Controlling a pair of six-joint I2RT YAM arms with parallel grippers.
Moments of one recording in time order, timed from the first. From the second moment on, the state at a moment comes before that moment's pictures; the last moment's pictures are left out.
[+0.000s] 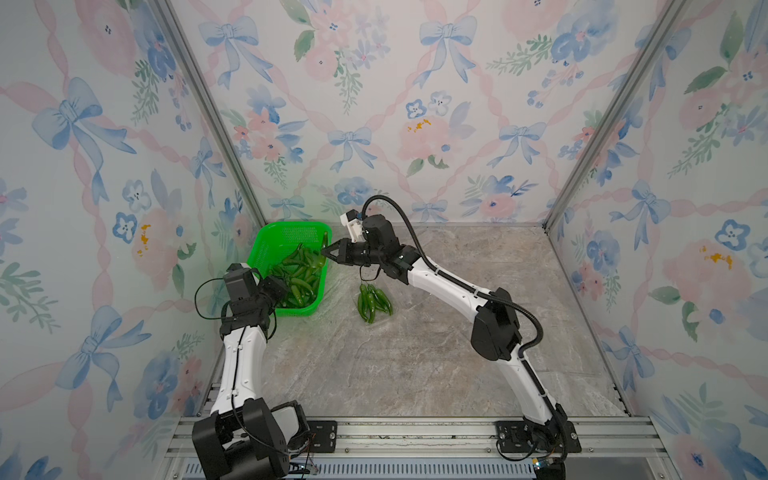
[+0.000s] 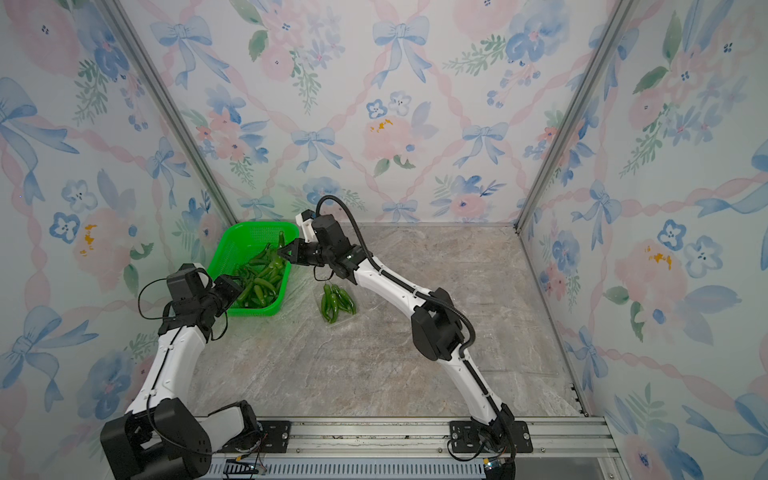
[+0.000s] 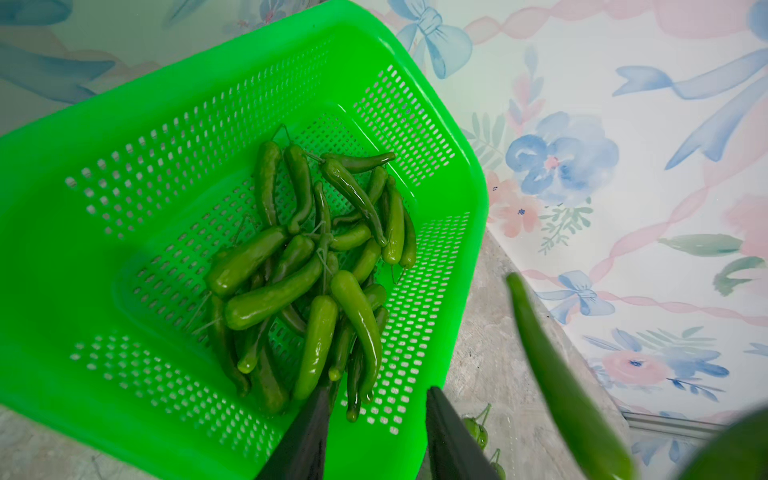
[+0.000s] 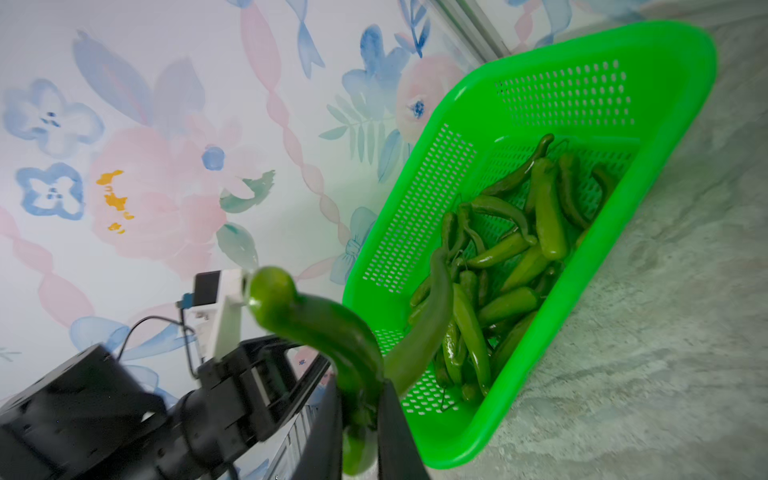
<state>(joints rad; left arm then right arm) 0.38 1.08 0.73 -0.24 0.30 -0.63 0.86 2.44 2.33 -0.18 -0.44 0.82</state>
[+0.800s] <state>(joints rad) 0.23 1.00 0.66 -0.27 0.40 -0.62 0.88 2.57 2.36 -0.26 -0.44 0.72</state>
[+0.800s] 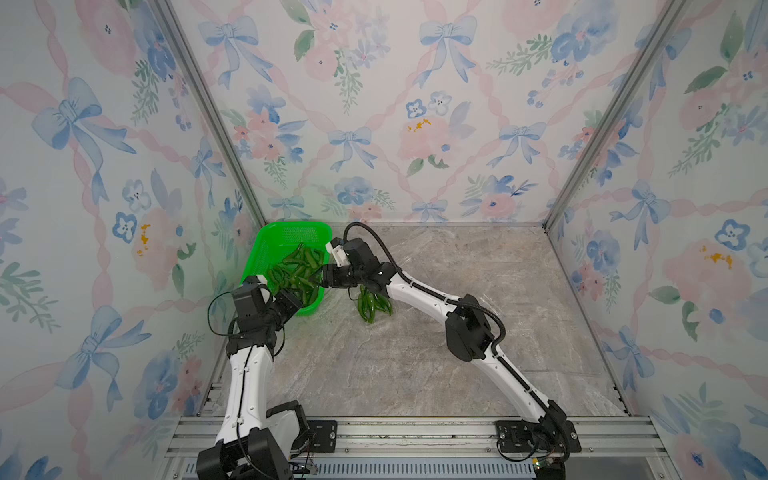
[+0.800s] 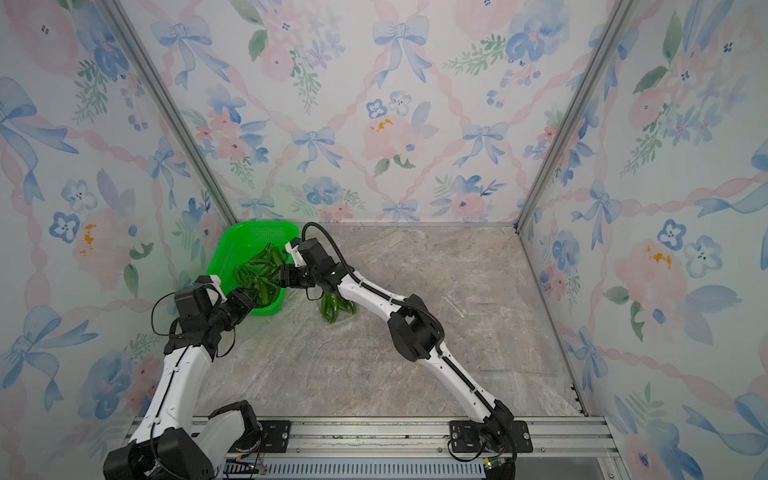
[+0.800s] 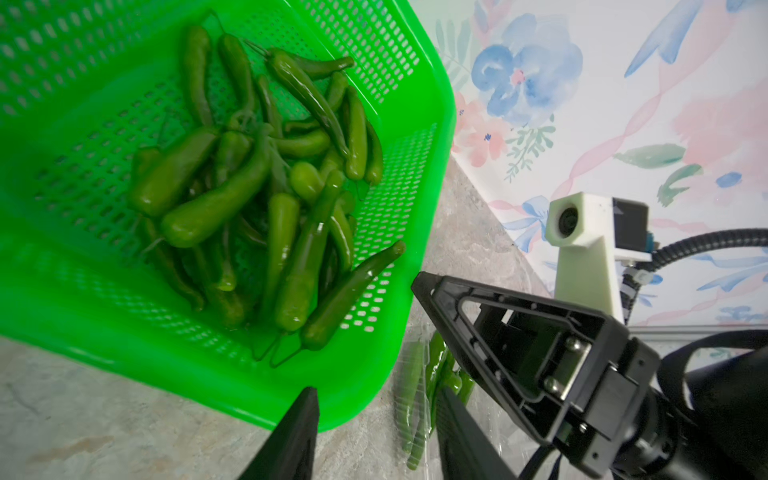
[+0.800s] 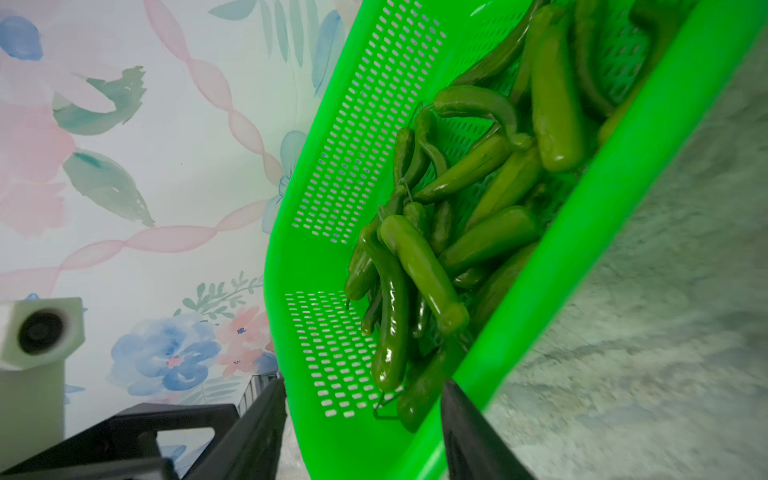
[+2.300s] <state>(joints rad) -0.45 1.67 0.95 -0.23 -0.02 -0.60 0.56 1.57 1.08 -0.17 -0.04 0.61</state>
